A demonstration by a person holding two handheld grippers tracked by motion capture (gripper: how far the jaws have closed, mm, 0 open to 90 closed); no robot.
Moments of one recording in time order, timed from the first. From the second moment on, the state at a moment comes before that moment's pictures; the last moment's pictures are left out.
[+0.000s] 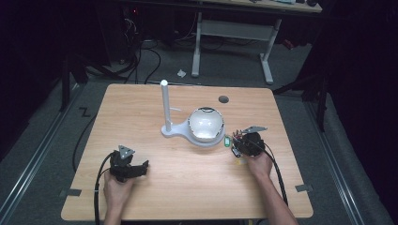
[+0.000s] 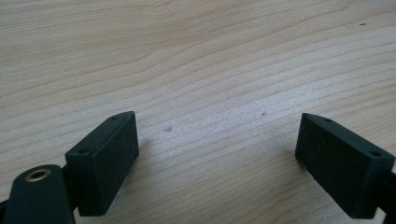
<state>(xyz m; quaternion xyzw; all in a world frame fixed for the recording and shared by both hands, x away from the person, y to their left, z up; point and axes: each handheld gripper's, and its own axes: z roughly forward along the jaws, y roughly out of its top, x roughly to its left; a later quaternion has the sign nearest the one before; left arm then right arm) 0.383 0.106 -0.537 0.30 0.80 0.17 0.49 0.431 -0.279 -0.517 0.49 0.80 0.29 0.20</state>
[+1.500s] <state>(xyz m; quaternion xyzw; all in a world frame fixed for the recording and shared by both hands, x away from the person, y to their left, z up) 0.383 0.105 -0.537 0.30 0.80 0.17 0.49 0.396 -0.323 -0.455 0.47 0.74 0.43 0.20</state>
